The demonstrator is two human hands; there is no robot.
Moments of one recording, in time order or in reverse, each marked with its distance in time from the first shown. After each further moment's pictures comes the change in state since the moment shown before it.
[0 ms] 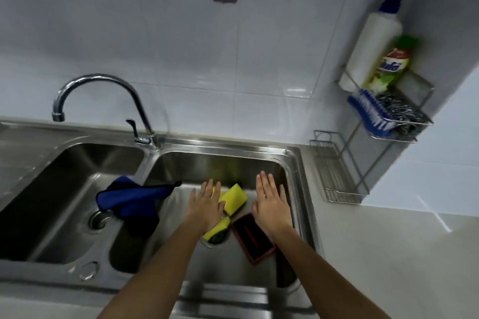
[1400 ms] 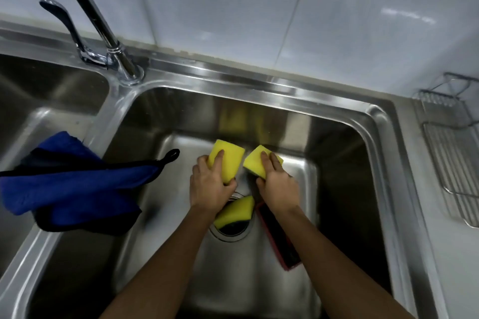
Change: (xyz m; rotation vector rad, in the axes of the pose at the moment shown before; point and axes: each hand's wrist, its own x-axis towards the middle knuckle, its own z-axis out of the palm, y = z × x) left_hand 0.133 -0.062 0.154 -0.424 0.162 -0.302; right_hand 0.130 -0.014 0.183 0.090 -0.262 0.173
